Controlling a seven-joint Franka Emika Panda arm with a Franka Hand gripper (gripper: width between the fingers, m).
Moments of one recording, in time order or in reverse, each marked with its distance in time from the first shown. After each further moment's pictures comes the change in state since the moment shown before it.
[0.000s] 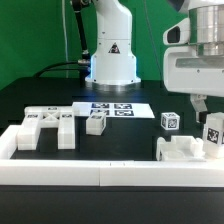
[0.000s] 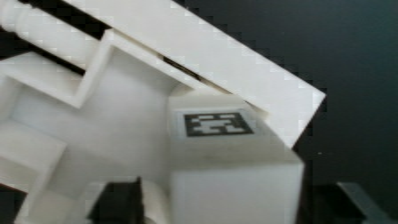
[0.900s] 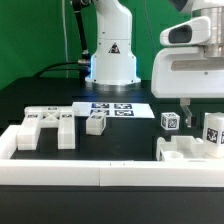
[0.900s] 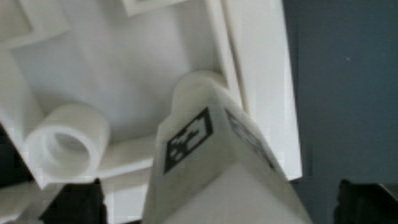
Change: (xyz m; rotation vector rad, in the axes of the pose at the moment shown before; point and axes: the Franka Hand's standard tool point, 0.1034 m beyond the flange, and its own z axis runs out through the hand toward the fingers) arm 0.000 -0.003 0.002 -0.016 0.005 -0.776
